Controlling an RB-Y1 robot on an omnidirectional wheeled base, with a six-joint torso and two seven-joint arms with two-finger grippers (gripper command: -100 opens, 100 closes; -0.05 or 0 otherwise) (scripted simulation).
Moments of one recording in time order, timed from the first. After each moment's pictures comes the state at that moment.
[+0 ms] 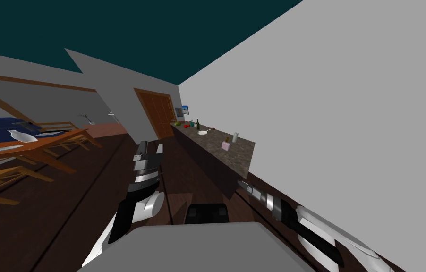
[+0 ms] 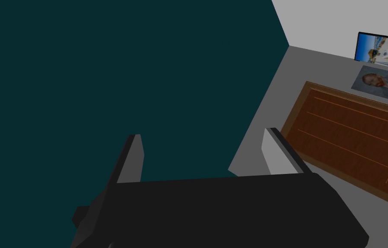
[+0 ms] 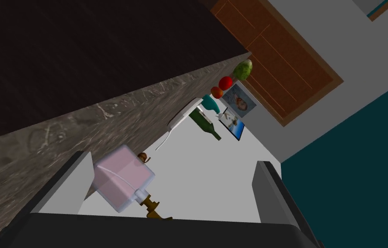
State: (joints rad) left arm 0.46 -0.01 0.06 -2.25 0.06 -0.55 0.04; right arm 0.67 -1.12 0.19 -1.99 0.31 -0.46 -0.28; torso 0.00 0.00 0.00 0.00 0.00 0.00
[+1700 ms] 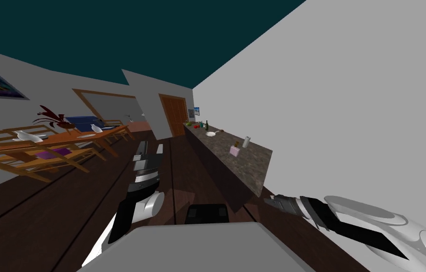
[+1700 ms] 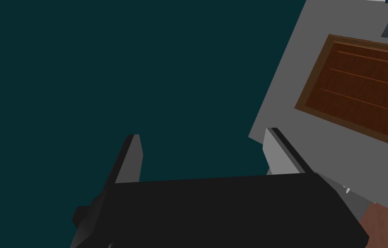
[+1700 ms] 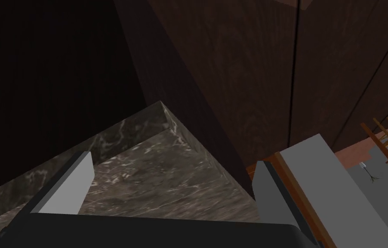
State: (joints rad) left arm 0.46 -0.01 0.06 -2.25 0.06 -0.55 0.04; right arm 0.76 -1.65 0.22 -1.69 0.37 -0.58 -0.32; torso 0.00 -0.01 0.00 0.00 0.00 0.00
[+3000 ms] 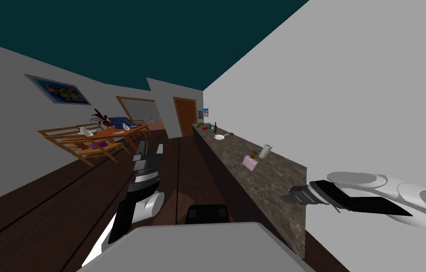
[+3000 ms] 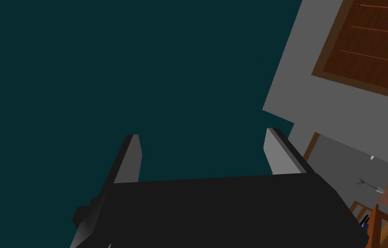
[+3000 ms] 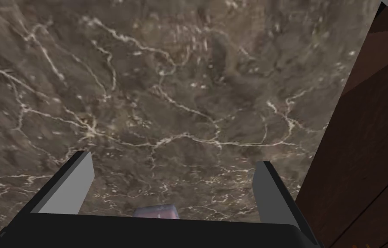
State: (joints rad) left arm 0.46 -0.01 0.06 -2.25 0.06 -0.55 0.04; right arm 0.82 -2.00 0.21 -1.52 0.36 -0.65 -0.30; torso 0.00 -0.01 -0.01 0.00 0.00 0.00
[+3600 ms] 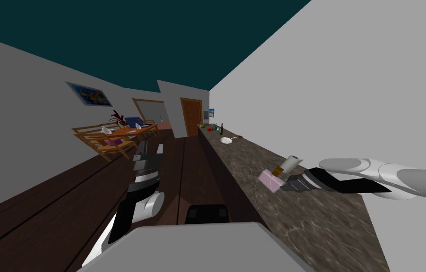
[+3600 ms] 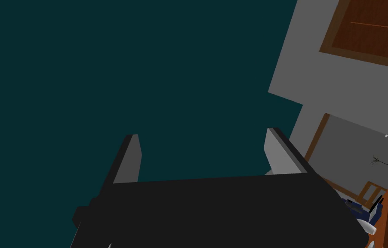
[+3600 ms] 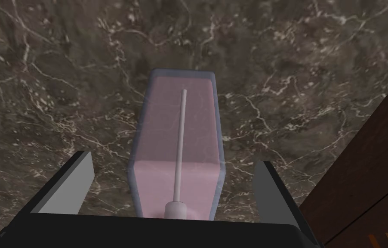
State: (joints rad) left arm 0.46 -0.01 0.06 -2.25 0.06 -0.55 0.04; right arm 0.81 -2.10 0.15 -1.47 0.38 -0.68 -0.33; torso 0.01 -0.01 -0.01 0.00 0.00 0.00
